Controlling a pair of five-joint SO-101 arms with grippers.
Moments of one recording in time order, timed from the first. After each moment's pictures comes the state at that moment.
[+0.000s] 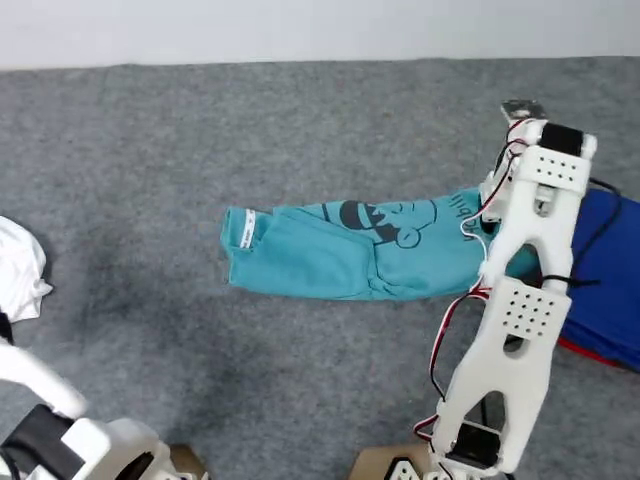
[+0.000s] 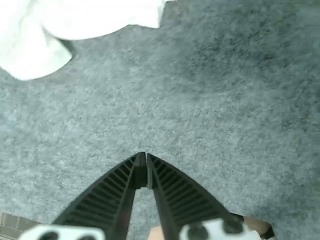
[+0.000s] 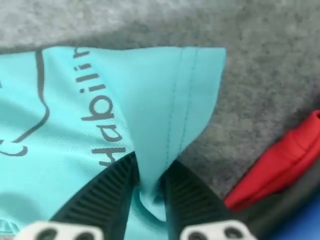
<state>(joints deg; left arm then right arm) -58.2 -5.2 8.2 98.1 -26.4 14.2 56.4 -62.9 100.7 17.5</state>
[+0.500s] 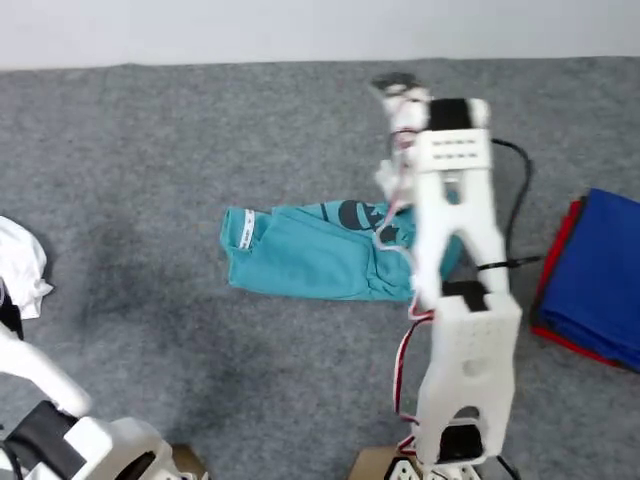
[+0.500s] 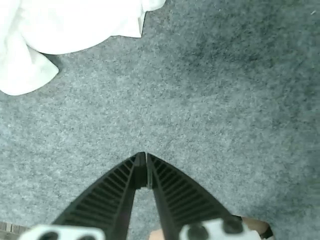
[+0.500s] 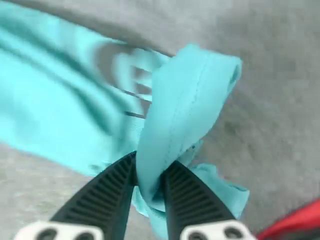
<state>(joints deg) -55.9 -5.2 8.2 98.1 -26.4 -11.1 34.0 -46.2 100.7 17.6</state>
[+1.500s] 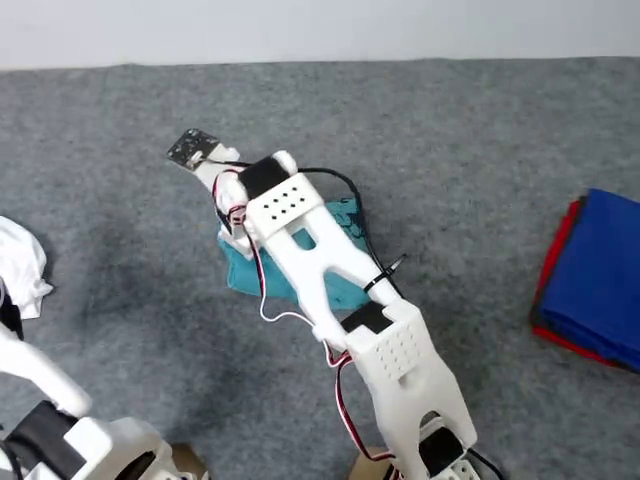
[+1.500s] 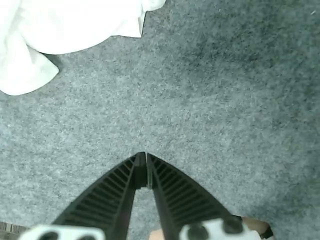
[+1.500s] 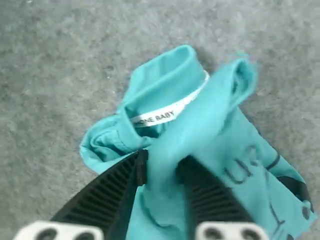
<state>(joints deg) -55.9 -5.1 8.2 98.1 -26.4 -40.3 43.0 -46.2 85.6 17.2</state>
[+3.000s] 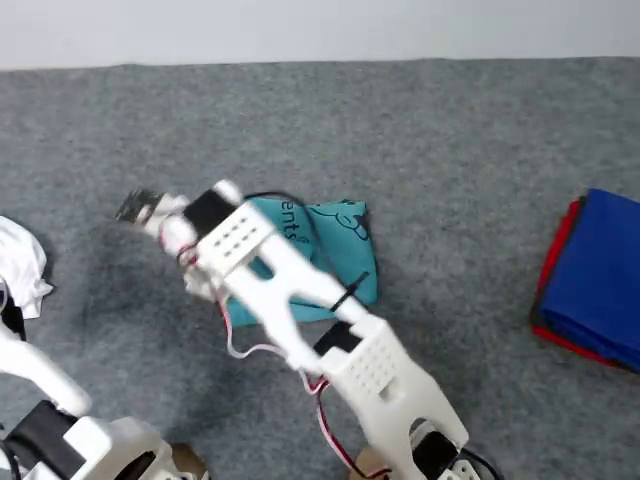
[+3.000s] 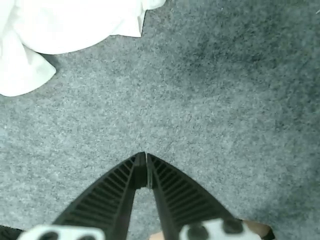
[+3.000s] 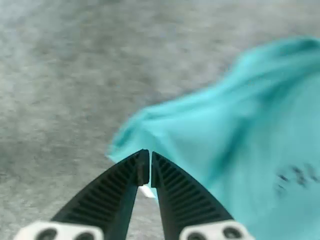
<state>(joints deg) -55.9 -5.1 10.2 96.2 -26.4 -48.1 44.7 -53.1 100.6 18.5</state>
